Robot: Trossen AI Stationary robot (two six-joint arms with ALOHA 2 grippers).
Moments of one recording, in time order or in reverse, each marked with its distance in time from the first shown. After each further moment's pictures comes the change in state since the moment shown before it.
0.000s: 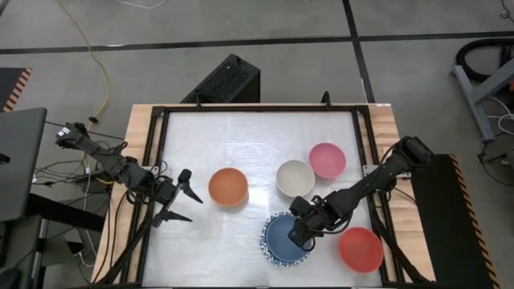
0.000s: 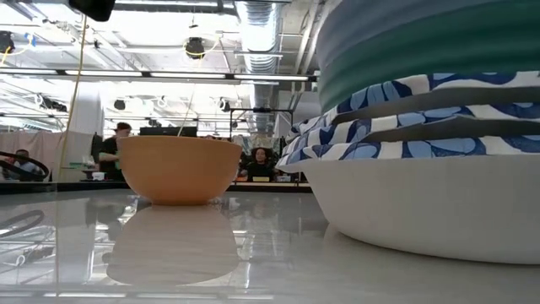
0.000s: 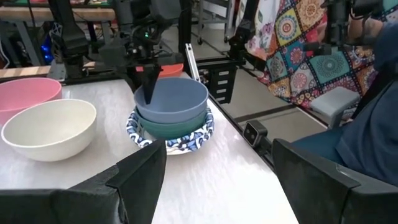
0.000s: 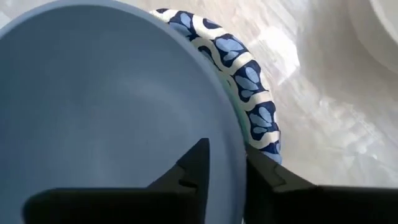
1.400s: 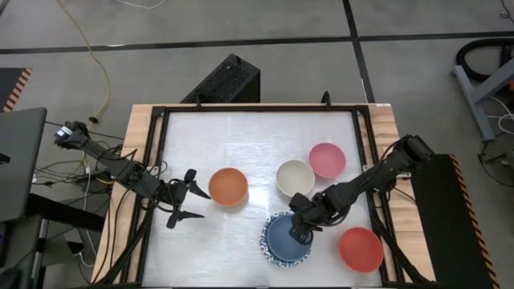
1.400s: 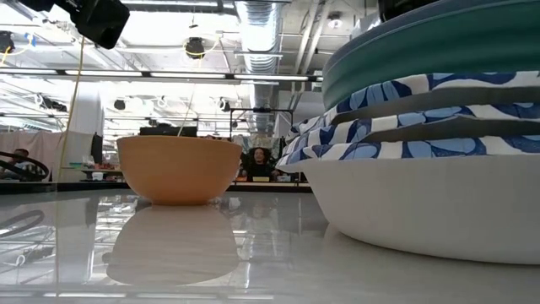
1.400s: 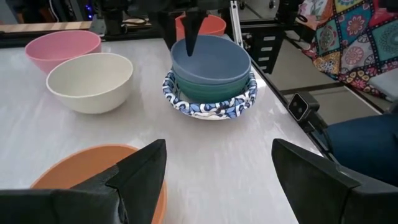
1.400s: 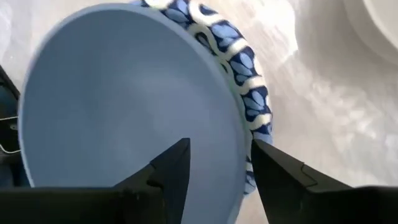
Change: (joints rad) left arm 0.000 0.131 0.000 -0.034 -0.158 -0.044; right arm -0.053 -0.015 0.051 -0.105 -0.127 -0.024
